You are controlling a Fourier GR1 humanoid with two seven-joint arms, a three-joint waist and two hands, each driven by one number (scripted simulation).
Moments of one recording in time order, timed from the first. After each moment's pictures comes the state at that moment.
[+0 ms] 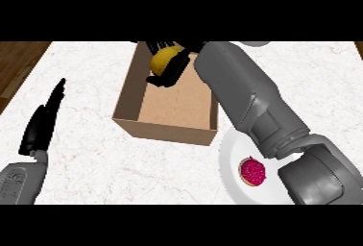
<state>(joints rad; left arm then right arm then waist) -0.23 0.33 0.09 -1.30 -0.26 0.09 0.07 -1.52 0.00 -0.09 -0.08 0.69 0.05 -0.59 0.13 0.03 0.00</state>
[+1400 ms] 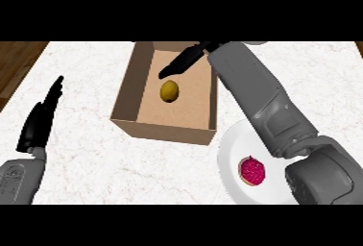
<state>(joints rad) -0.25 0.33 0.10 -1.28 -0.26 0.09 0.06 -1.47 -0.03 -0.33 -0.07 0.40 0.13 -0.60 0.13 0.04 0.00</state>
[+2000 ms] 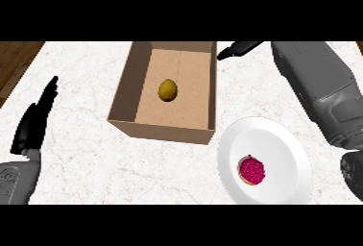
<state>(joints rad) -0.23 0.34 0.12 -1.30 -0.25 0.08 0.06 -1.39 -0.28 -0.36 -0.09 0.38 0.30 -0.62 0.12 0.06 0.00</state>
